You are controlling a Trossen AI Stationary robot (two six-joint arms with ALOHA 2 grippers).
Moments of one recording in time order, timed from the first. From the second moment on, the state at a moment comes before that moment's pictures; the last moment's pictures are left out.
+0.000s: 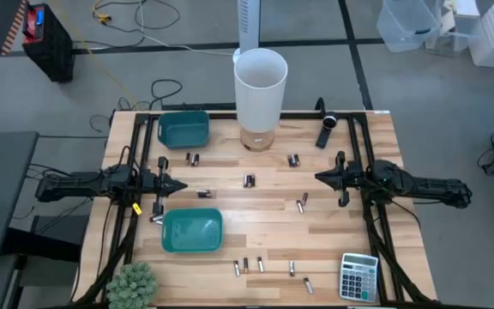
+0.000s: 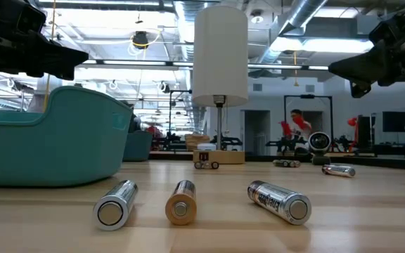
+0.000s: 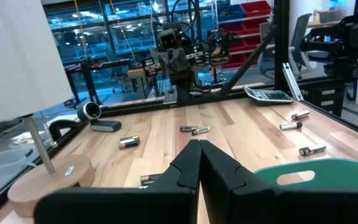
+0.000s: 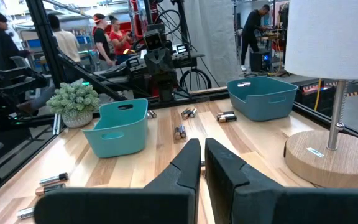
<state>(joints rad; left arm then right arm) 0.00 0.01 0.01 0.02 -0.01 0.16 -0.09 0.00 0.01 0.00 0.00 0.12</state>
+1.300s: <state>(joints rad) 0.00 0.01 0.04 0.35 0.02 0.24 -0.13 0.26 0.17 0.58 0.01 0.20</state>
